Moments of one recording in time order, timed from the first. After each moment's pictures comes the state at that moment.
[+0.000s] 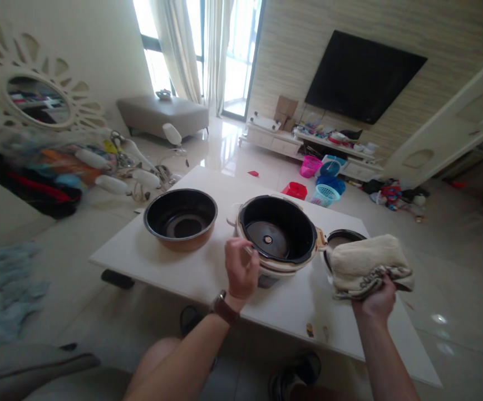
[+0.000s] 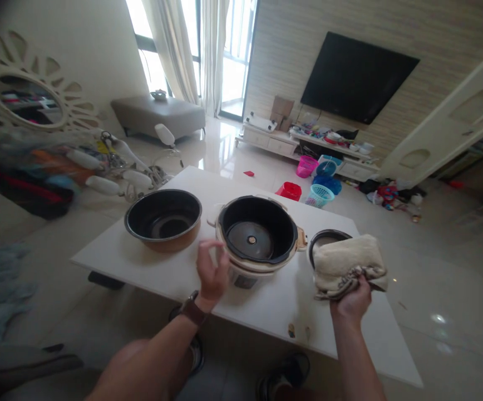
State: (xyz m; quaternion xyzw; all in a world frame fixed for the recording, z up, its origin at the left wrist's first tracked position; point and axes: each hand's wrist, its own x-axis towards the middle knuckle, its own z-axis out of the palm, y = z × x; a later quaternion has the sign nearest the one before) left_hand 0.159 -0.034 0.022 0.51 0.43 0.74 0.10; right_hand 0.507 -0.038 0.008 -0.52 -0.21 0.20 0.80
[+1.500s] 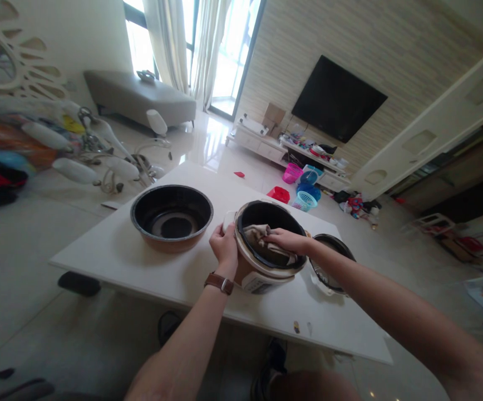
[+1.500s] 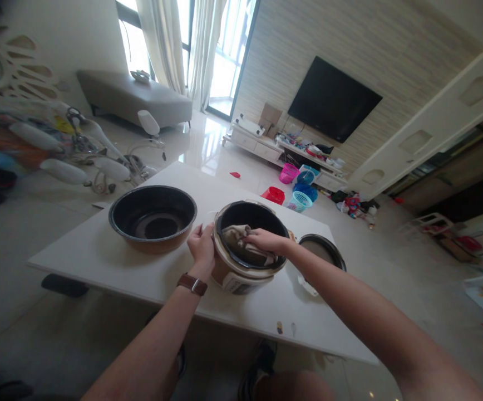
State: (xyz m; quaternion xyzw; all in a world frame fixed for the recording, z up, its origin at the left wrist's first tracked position) left_hand 0.142 0.036 0.012 0.14 0.48 0.74 0.45; right_hand 0.323 0.071 0.097 -0.58 -0.59 0.55 0.09
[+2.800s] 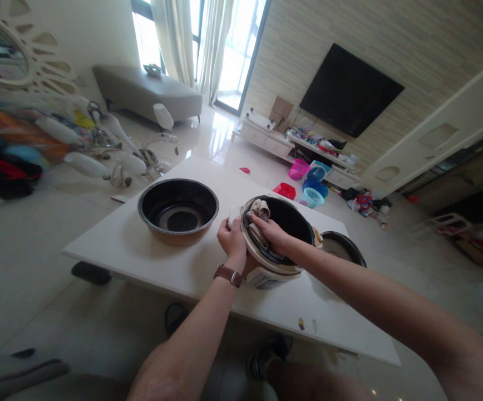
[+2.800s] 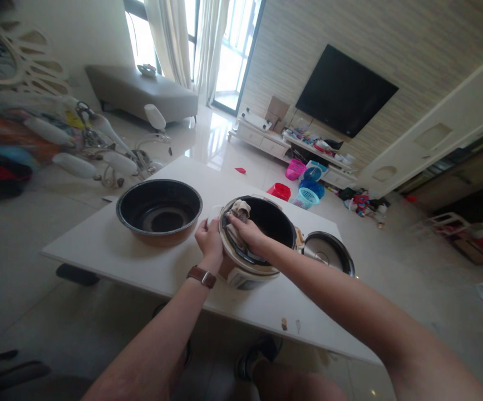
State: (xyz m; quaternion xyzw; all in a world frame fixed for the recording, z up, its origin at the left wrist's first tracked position) left_hand 0.149 0.041 0.008 0.14 0.52 0.74 0.40; right_hand 0.236 0.056 0.078 -0.58 -0.42 0.61 0.33
